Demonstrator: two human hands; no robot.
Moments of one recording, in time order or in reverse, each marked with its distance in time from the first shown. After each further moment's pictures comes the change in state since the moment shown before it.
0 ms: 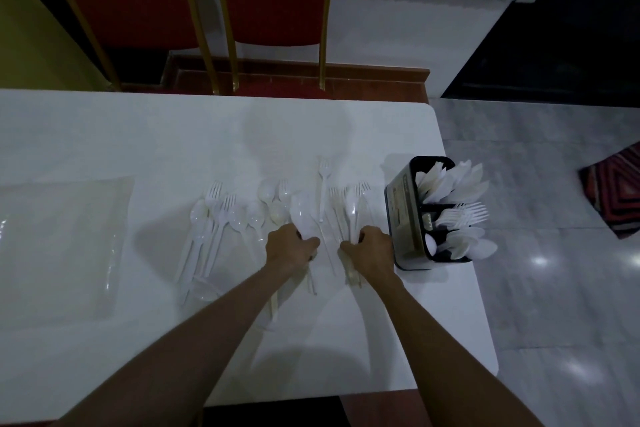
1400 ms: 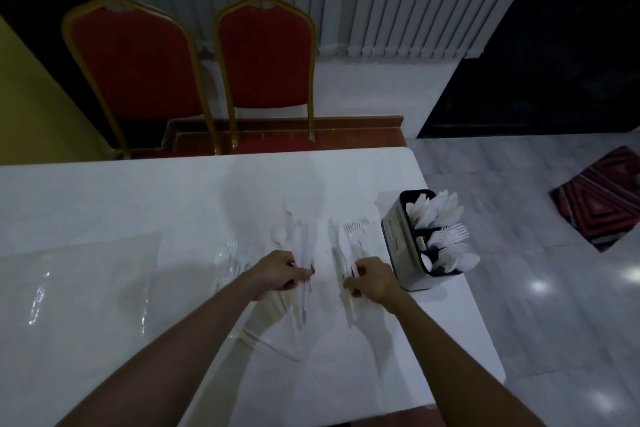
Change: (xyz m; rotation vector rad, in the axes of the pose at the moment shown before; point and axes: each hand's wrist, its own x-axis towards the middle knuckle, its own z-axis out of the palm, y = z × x) left_hand -0.010 0.003 -0.094 -0.130 -0.473 0.065; right_hand -0.040 -0.033 -0.026 0.021 -0.186 -0.012
